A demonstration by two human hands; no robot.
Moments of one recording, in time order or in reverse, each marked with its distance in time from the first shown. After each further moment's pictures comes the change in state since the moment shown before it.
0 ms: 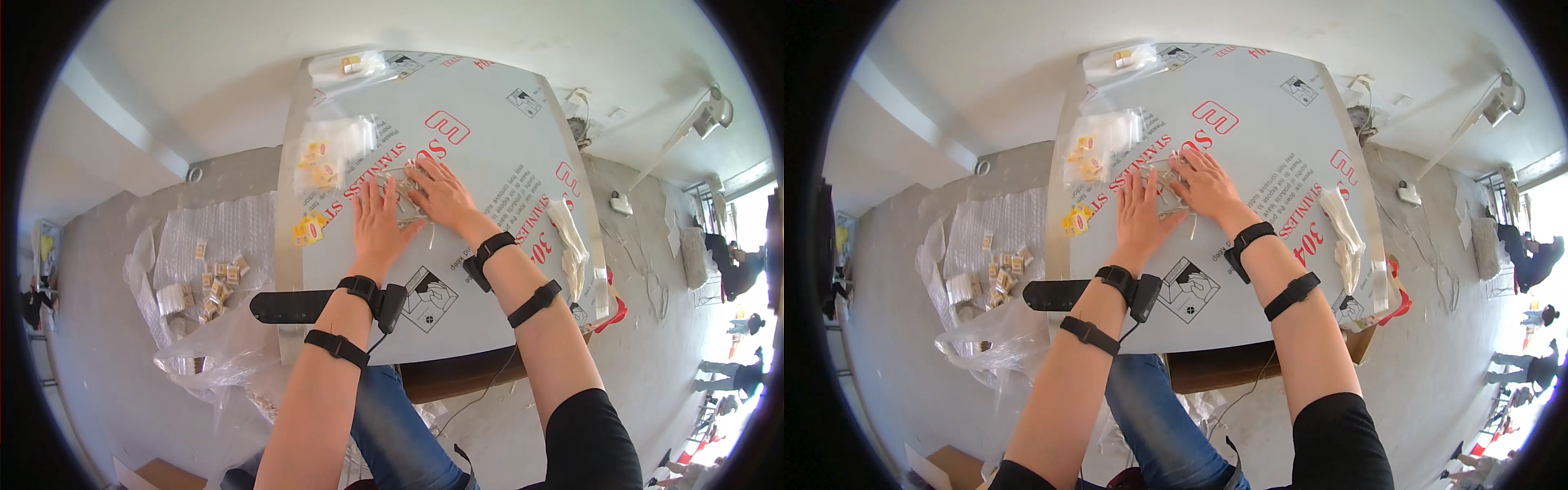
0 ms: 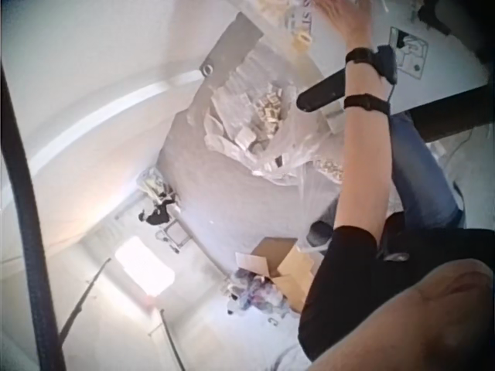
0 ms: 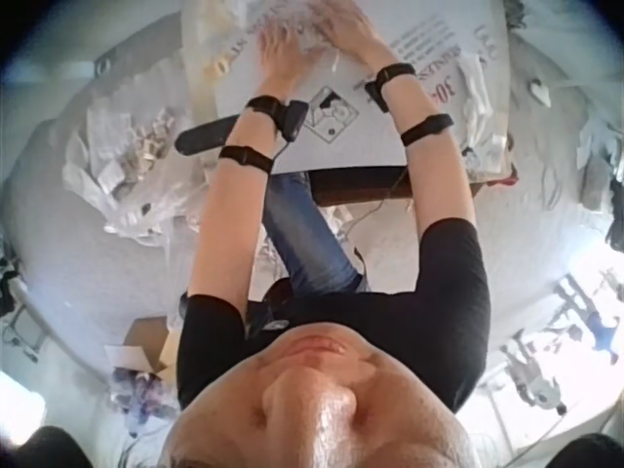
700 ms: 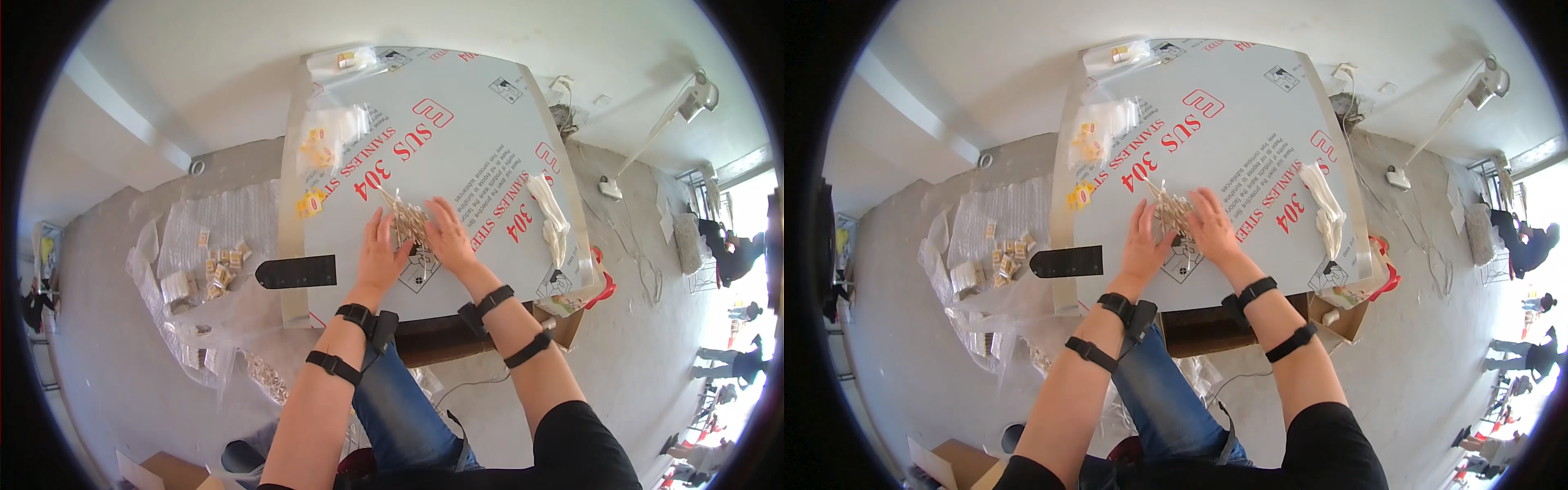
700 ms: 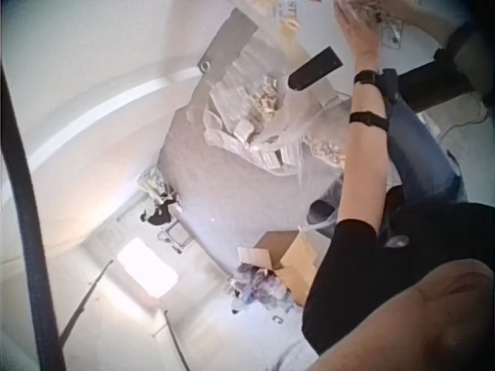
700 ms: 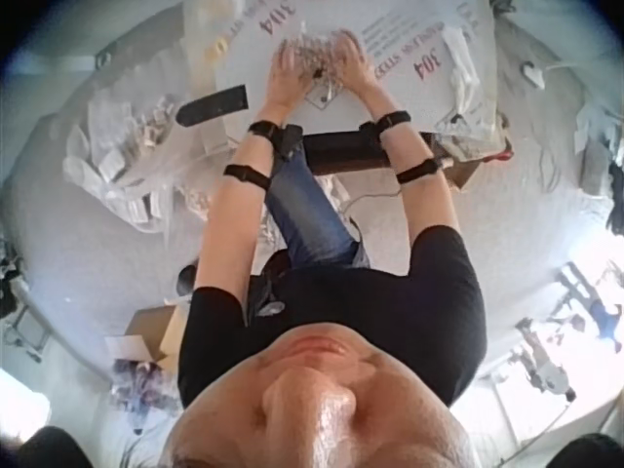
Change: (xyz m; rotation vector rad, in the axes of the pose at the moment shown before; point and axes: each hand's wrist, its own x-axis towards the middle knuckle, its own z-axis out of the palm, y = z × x) left_hand -0.105 0.012 -0.005 -0.366 0.114 0.116; right_hand -0.126 -0.068 -0.018 0.493 0.195 0.299
